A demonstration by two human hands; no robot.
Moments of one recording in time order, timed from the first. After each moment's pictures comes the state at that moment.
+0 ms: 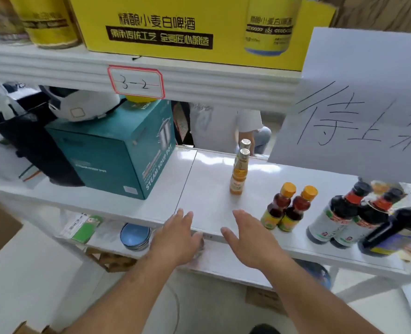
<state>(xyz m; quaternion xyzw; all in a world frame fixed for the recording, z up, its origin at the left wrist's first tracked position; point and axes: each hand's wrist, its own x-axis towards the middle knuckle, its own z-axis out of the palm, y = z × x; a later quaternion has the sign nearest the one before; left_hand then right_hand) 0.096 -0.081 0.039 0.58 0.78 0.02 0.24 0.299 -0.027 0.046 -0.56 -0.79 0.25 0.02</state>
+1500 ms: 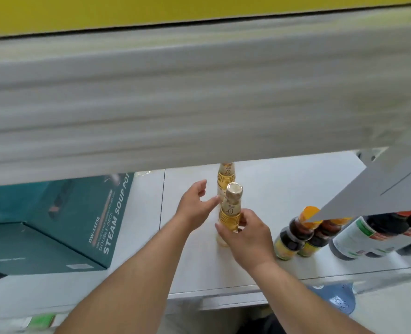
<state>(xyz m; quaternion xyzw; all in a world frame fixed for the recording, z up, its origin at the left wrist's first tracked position) 0.095 0.179 -0.021 0.55 0.65 0.29 0.43 0.246 0.099 -0.024 -0.70 -0.53 0.35 0.32</state>
